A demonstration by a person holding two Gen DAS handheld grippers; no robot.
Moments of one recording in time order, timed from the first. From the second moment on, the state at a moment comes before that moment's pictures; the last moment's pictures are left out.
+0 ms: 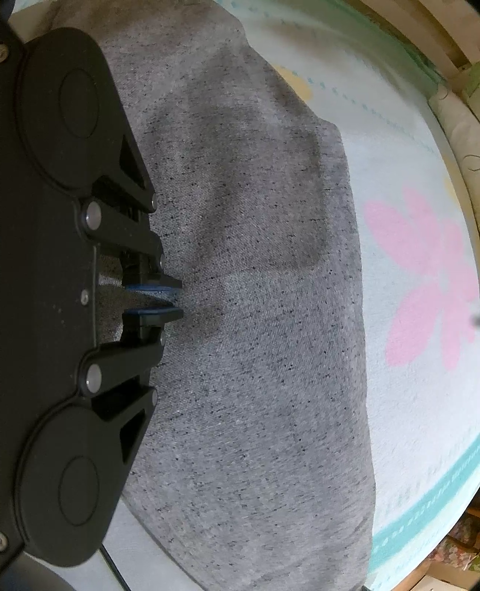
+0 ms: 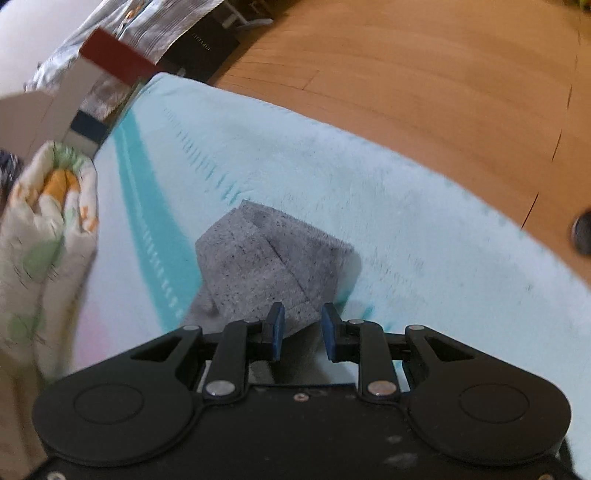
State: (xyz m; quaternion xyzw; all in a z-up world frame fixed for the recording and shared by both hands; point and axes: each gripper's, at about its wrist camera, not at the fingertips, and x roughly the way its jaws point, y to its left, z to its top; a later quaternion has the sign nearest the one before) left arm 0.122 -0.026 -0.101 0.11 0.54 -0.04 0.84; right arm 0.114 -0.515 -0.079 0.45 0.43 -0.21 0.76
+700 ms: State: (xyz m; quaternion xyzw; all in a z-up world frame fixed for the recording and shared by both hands) left arm 0.122 -0.029 -0.100 0.11 0.54 -0.04 0.84; right arm 0.117 -0.401 -0.080 -0.04 0.45 -0.15 0.88
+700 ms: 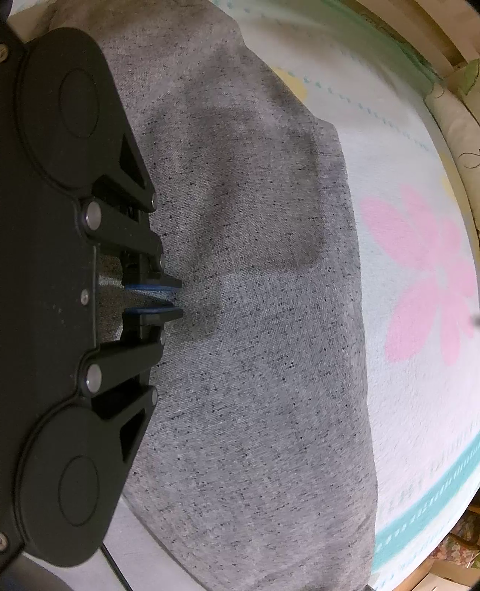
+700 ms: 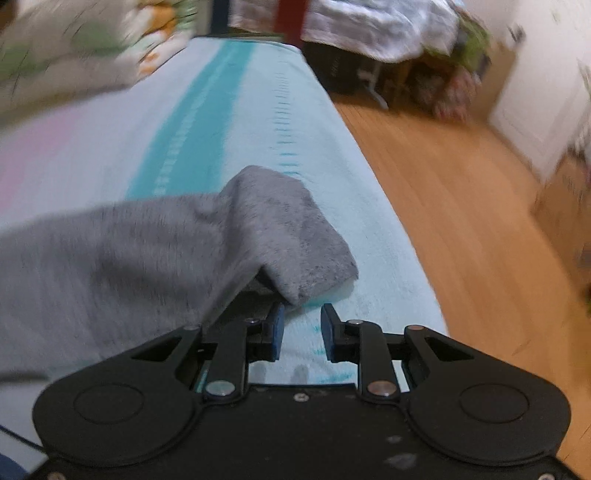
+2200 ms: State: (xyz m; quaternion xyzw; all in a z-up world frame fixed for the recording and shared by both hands) left arm 0.124 -0.035 -0.099 0.11 0.54 -0.05 0.84; right arm 0.271 -0.485 -0.093 0.19 0.51 -0.17 0.82
